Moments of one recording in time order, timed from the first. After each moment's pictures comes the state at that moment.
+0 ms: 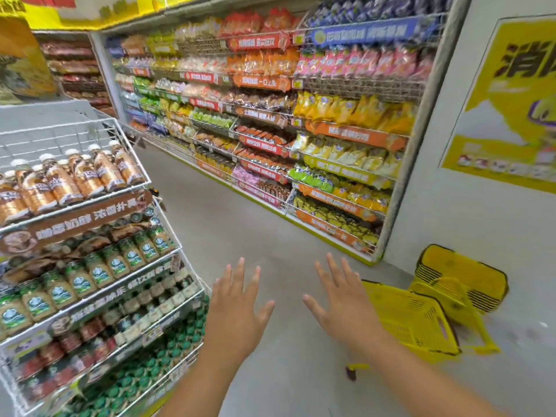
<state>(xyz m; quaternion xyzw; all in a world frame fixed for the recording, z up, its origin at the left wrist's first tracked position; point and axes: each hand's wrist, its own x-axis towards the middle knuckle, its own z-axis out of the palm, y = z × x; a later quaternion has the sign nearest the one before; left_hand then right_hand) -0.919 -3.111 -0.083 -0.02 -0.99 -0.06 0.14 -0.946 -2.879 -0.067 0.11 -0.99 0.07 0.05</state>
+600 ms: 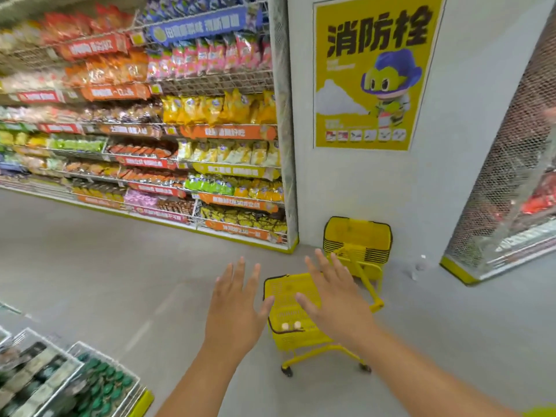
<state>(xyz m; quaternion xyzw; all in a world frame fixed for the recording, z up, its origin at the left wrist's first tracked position) -1.014 -2.791 -0.092 -0.22 -0.97 -0.06 0.12 -0.958 -2.575 -0.102 -0.04 -0.98 0.14 0.12</state>
